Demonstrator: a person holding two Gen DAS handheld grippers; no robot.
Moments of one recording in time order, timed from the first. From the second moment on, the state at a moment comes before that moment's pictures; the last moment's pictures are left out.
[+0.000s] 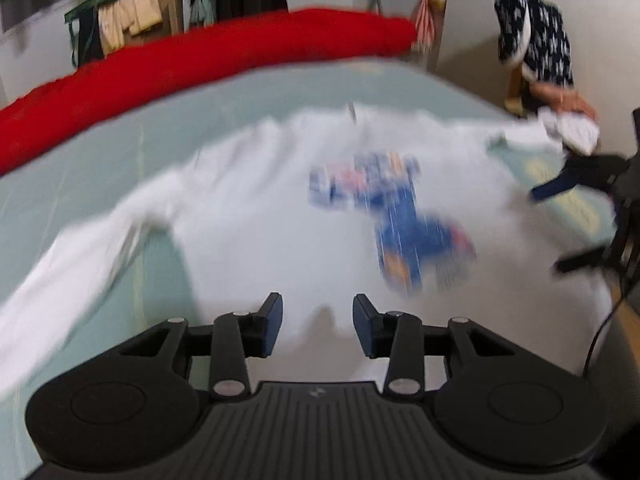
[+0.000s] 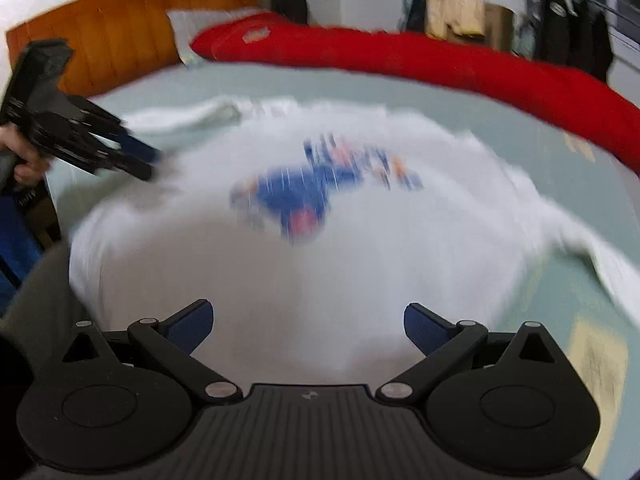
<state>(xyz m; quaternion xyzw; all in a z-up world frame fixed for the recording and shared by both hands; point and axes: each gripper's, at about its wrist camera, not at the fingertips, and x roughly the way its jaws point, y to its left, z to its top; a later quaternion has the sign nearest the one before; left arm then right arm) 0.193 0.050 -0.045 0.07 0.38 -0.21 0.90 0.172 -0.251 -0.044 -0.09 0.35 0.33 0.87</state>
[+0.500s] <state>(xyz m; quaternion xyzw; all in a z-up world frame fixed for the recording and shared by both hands) 0.332 0.102 -0.096 -0.08 0.44 -0.15 0.88 0.362 -0.254 -0.084 -0.05 0.40 0.27 0.87</state>
